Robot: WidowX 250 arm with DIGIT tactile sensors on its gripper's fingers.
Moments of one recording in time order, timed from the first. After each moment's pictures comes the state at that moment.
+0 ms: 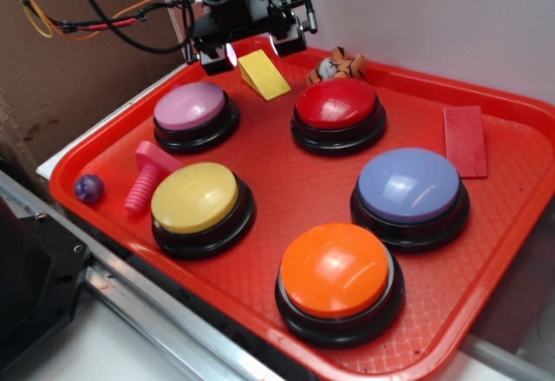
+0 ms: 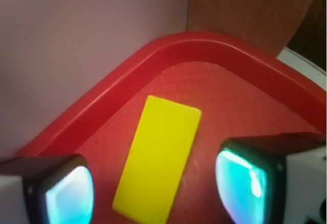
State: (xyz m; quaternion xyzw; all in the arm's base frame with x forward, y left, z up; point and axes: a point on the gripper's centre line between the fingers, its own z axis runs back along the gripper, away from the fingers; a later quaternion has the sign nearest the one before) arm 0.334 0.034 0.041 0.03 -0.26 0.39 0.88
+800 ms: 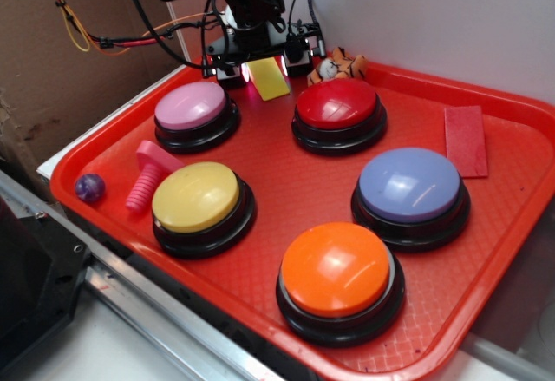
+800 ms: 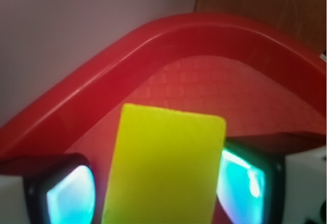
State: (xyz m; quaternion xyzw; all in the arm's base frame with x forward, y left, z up) arm 0.353 0.046 0.007 0.07 -0.25 0.39 0.88
